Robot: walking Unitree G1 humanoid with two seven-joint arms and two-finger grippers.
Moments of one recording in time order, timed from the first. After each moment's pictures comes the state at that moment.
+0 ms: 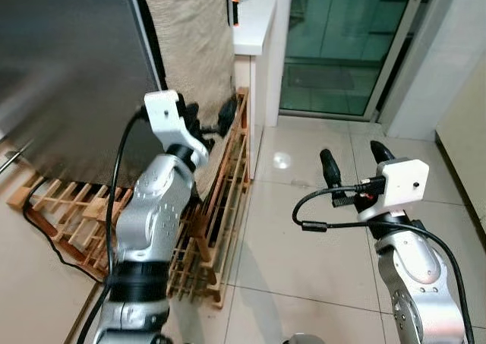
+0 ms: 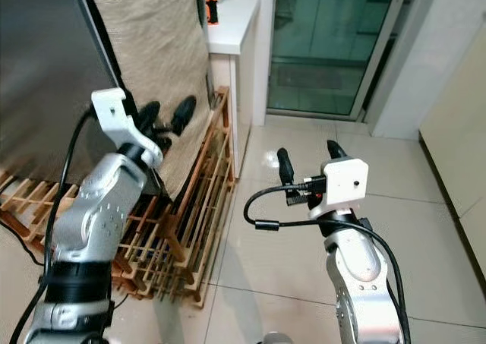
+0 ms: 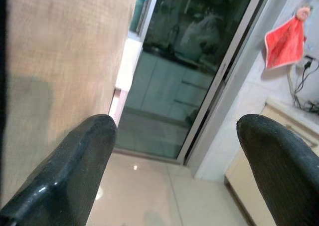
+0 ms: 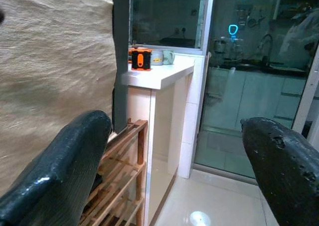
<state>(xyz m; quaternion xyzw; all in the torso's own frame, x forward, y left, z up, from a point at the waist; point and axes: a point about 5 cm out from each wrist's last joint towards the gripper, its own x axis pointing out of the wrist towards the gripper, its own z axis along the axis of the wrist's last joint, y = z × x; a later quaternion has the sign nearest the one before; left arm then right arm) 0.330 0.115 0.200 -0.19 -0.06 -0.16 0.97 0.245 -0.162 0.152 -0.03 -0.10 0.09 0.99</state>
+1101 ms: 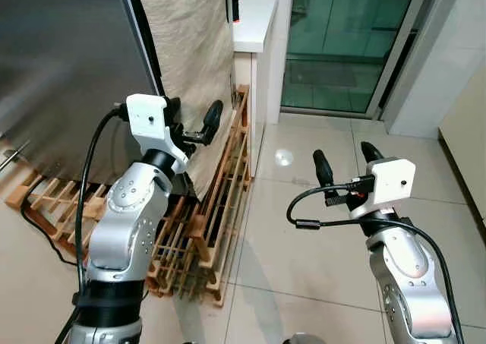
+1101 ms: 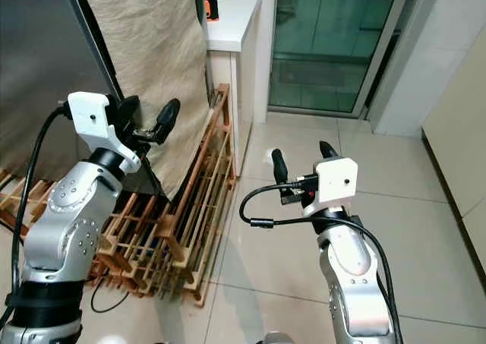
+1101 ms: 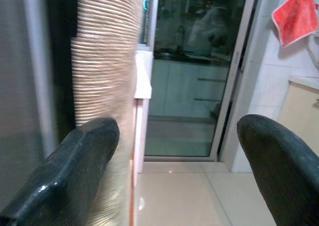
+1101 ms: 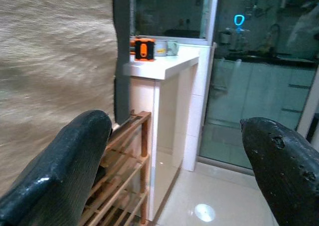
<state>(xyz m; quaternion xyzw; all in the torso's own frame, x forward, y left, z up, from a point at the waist) 0.298 0.146 0.195 -0.07 -0.08 -0.14 0.98 0.253 -0.159 0.140 -0.02 -0.09 0.10 0.99</state>
